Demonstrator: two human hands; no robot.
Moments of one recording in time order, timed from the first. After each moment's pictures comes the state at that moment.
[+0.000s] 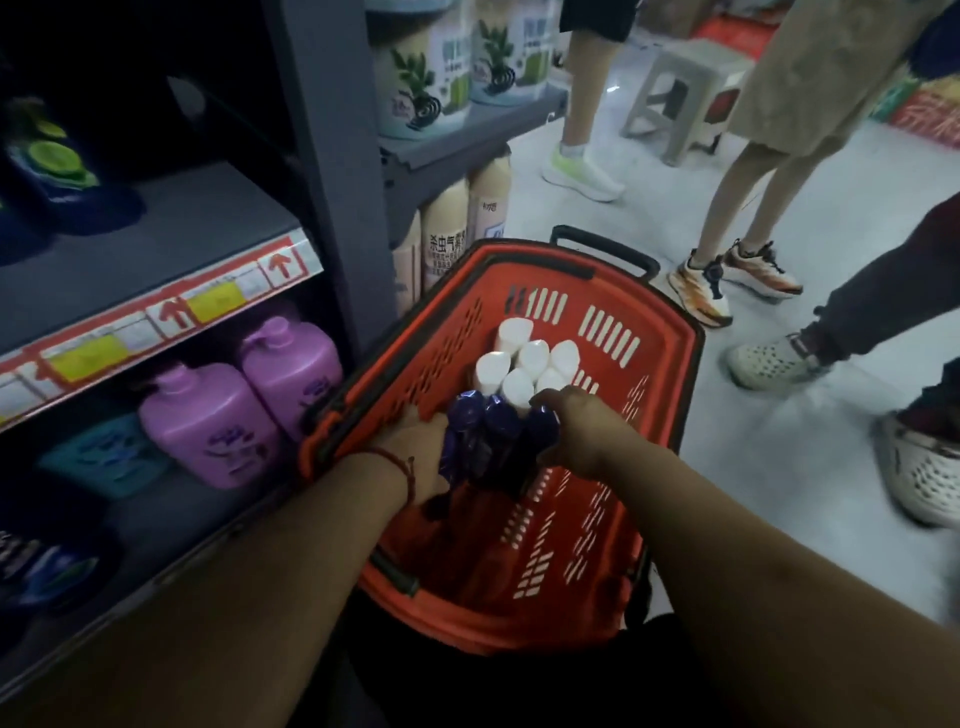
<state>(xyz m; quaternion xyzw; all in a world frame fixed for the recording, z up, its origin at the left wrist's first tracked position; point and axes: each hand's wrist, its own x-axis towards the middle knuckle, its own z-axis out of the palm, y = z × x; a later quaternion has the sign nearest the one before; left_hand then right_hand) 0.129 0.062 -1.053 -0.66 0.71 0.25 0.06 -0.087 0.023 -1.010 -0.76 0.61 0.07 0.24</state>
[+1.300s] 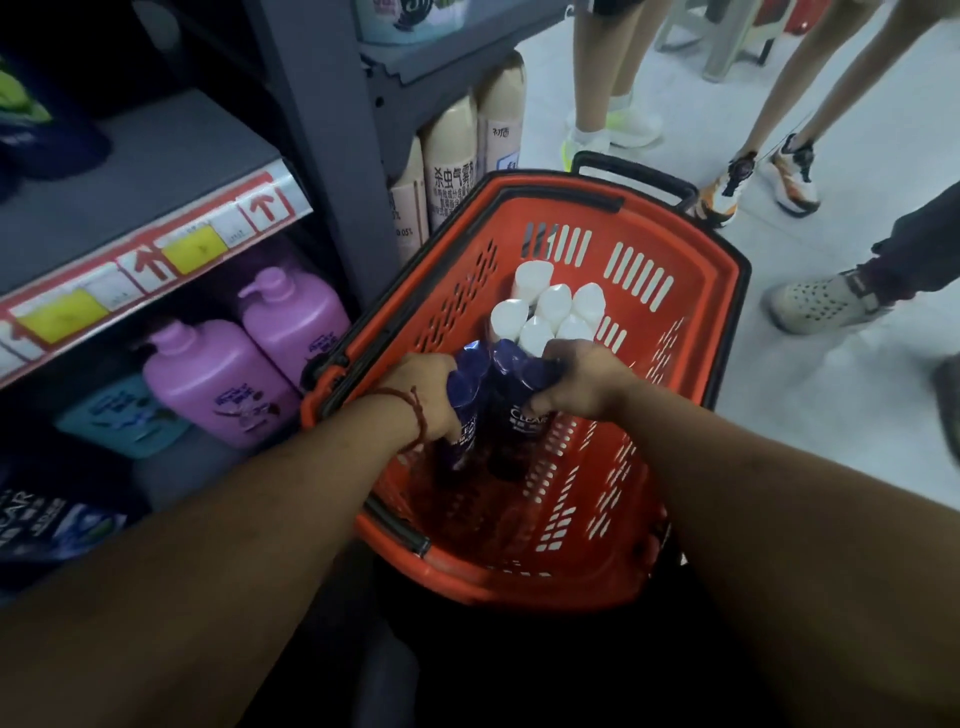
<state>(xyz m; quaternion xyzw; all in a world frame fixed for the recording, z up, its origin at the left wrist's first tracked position) 0.127 0.044 -1.051 -0.71 0.63 0.32 -0.01 -0.082 -0.001 -1.053 -0.69 0.61 -0.01 0.39</state>
